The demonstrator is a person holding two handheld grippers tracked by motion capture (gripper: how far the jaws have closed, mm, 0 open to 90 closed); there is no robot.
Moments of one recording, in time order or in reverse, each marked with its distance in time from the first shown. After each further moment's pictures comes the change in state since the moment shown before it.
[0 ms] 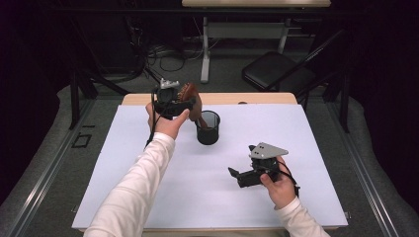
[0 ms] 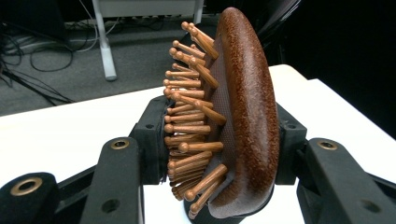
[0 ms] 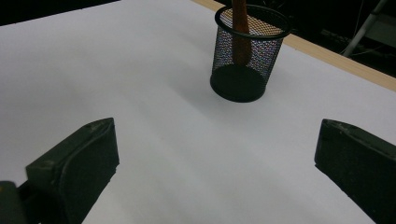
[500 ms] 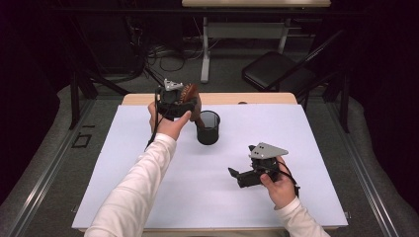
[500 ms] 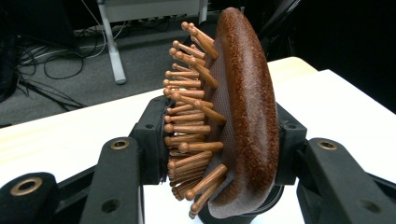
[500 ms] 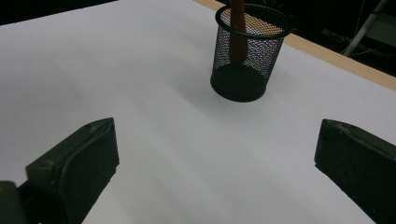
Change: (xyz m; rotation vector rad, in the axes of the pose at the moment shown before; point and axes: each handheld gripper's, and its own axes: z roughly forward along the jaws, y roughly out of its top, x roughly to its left) left arm -0.006 -0.002 0.003 0.010 0.033 0.066; right arm 0.000 0.000 0.000 0.002 0.001 -0.001
